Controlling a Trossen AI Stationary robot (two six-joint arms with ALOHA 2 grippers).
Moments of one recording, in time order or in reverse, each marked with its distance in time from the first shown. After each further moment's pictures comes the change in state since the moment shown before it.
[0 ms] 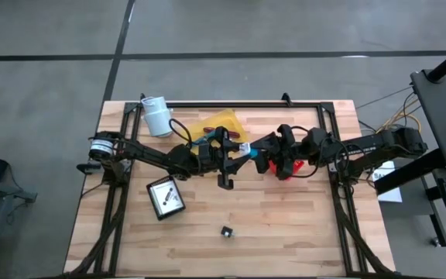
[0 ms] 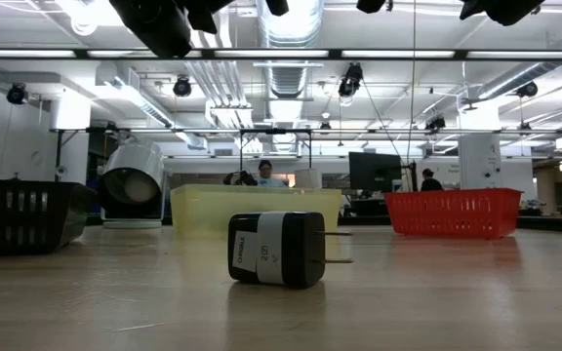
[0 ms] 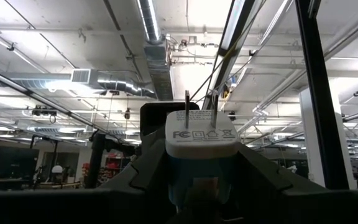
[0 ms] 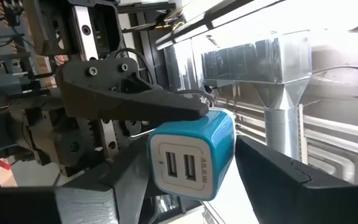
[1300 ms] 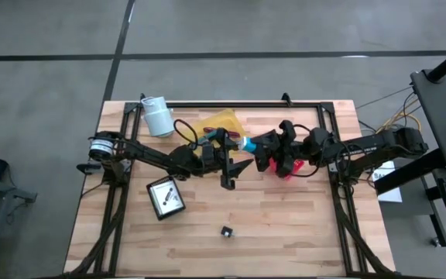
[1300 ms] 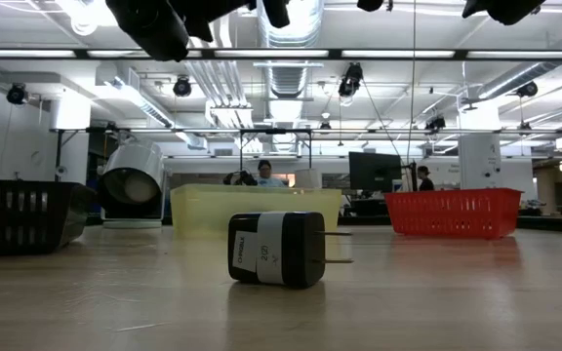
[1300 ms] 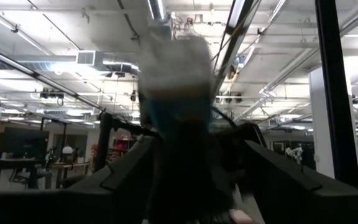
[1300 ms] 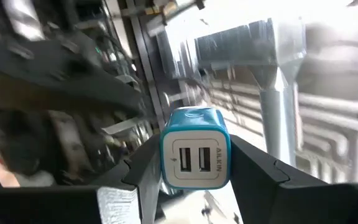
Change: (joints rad) left arm 0.003 0.000 -0.025 -0.062 -0.028 0.002; right arm 0.001 -0.009 -0.003 0.018 0.078 0.047
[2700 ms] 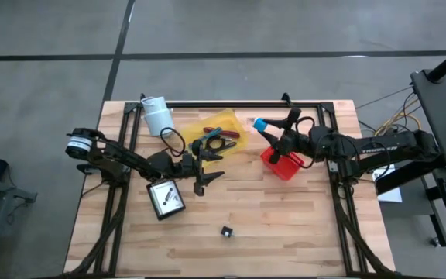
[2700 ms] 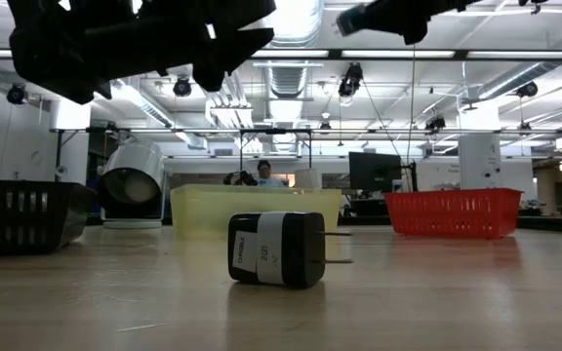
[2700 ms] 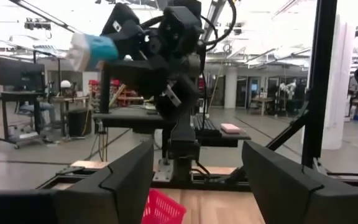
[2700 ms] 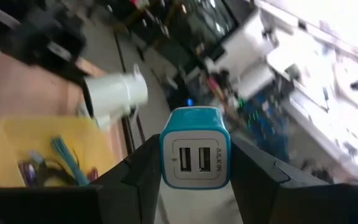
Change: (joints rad) left arm -0.014 -0.229 -0.526 -0.018 0.001 -0.046; right arm -0.009 -0.227 0.001 -0.676 0.549 0.586
